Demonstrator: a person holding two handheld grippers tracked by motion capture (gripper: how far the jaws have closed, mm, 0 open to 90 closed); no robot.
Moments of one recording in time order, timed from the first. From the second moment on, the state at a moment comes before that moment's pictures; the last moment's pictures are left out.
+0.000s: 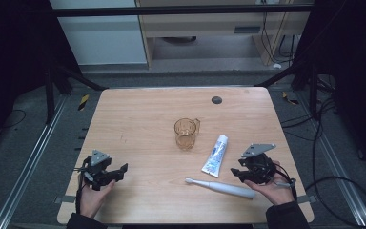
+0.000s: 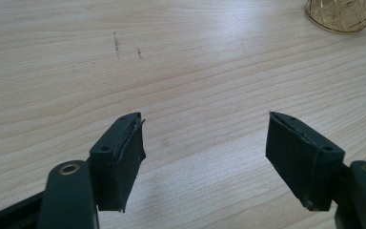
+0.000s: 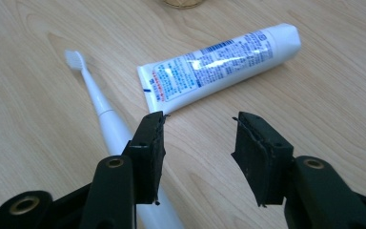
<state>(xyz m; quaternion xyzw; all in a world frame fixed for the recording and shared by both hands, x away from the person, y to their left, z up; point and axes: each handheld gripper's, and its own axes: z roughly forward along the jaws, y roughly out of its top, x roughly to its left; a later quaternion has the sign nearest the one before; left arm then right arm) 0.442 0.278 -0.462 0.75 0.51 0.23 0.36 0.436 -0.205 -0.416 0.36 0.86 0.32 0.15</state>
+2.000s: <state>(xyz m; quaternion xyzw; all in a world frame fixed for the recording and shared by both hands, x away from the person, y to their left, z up) 0.443 0.276 -0.464 0.75 0.51 0.22 0.35 0.445 -0.147 -0.442 0.25 0.94 0.24 0.05</state>
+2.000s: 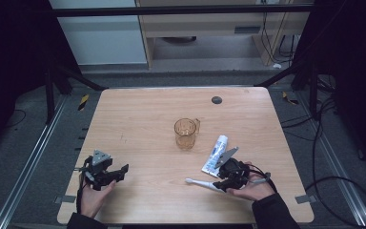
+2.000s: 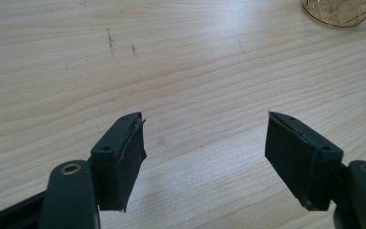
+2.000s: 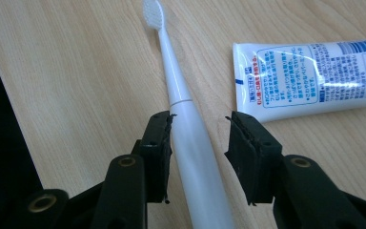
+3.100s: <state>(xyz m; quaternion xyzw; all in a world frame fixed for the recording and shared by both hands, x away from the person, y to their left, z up) 0.444 0.276 -0.465 0.75 0.51 0.22 0.35 0.451 -0.137 -0.466 0.23 0.95 0.20 0.03</state>
